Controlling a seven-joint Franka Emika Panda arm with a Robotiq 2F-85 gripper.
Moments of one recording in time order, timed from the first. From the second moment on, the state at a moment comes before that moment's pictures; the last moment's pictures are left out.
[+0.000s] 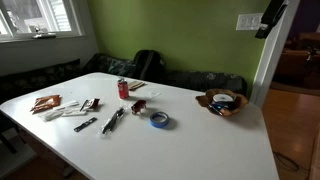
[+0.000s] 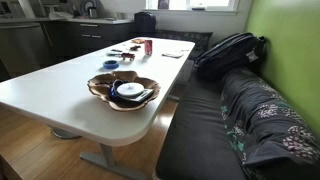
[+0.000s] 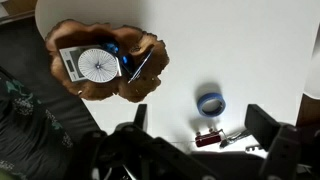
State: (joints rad) arm 0.08 -0.76 -0.03 -2.65 0.08 2.15 -0.12
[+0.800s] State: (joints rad) arm 0.07 -0.74 -0.04 -2.64 0.07 2.15 -0.14
